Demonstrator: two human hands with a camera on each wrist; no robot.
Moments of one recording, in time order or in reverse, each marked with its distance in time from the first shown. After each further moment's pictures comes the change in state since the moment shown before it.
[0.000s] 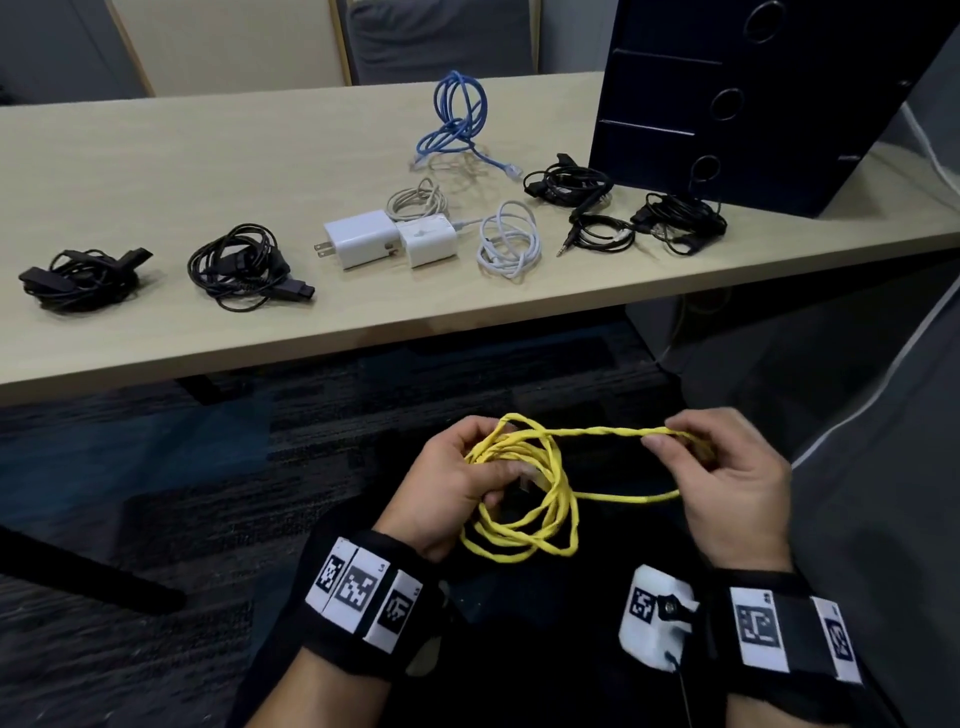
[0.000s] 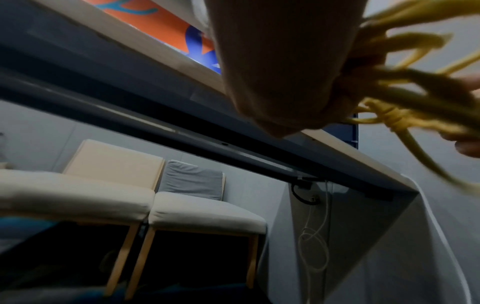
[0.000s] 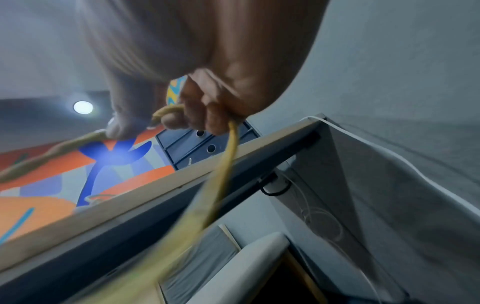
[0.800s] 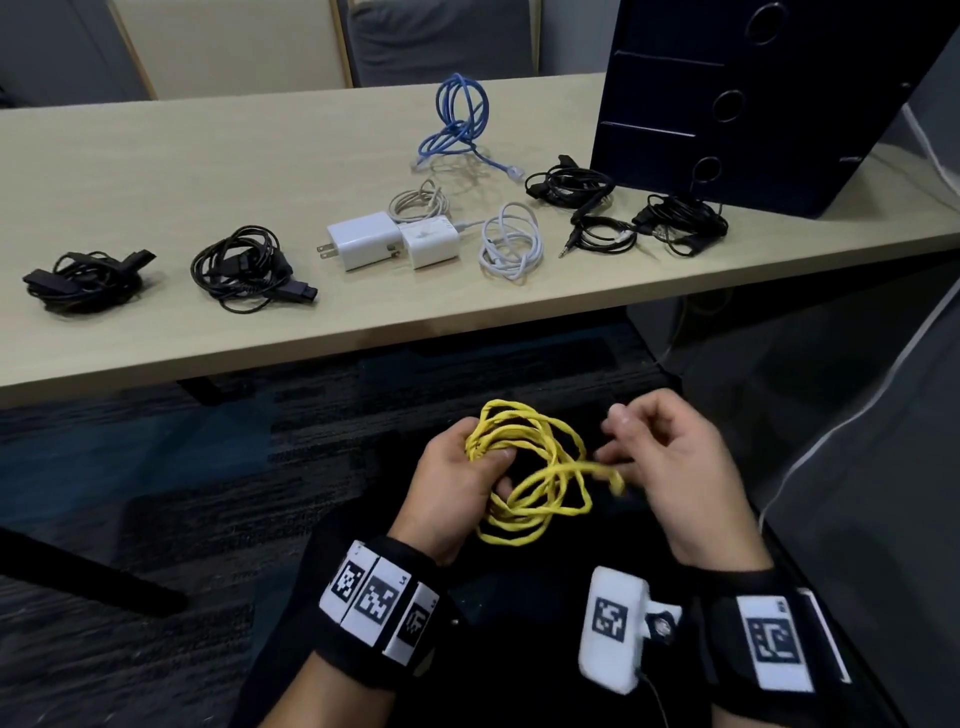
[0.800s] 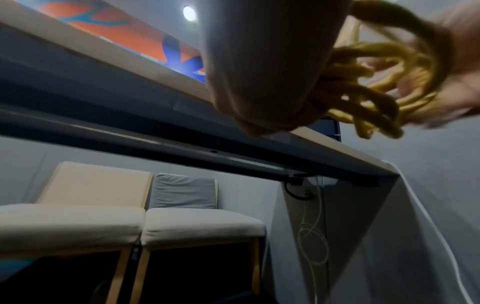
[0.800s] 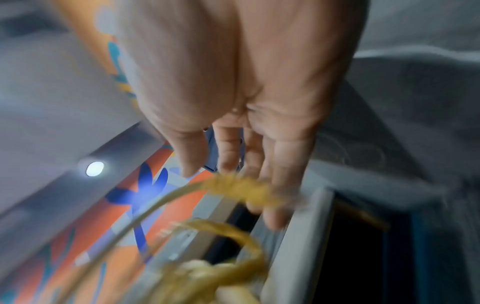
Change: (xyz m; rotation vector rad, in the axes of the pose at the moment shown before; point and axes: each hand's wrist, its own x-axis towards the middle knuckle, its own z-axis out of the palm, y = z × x) left_hand 0.002 -0.003 0.008 0.172 0.195 0.065; right_hand 0.010 -0.040 0.025 0.367 -0.260 0.538
